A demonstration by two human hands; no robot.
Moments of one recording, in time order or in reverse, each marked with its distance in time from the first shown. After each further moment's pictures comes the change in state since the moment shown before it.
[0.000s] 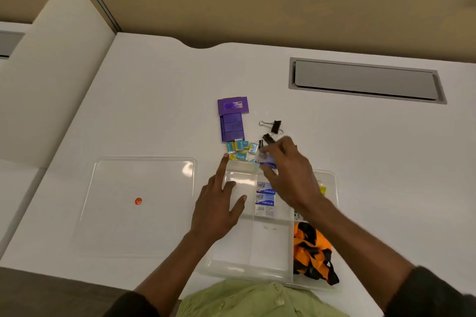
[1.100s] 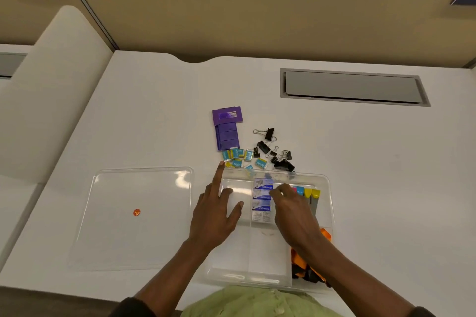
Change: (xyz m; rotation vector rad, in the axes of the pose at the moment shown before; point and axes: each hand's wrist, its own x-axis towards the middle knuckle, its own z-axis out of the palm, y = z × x) left_hand 0.000 0.000 0.000 -0.010 0.006 0.009; right_hand -0.066 0.000 0.022 -0.179 -0.400 0.241
